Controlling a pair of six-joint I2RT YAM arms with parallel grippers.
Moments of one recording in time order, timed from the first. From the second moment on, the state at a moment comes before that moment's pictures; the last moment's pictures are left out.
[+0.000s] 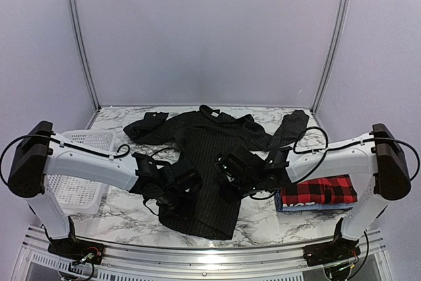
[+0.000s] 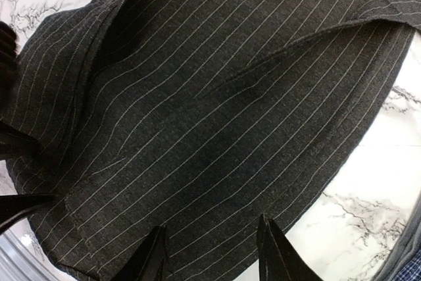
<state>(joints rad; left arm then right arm) -1.17 1.73 1.08 -0.55 -0.08 -0.68 1.10 1.65 1.04 -0.45 0.20 0.52</state>
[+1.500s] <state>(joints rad) -1.18 1.45 0.87 -0.58 -0.31 -0.89 1.38 2.02 1.36 -0.57 0.41 0.79</state>
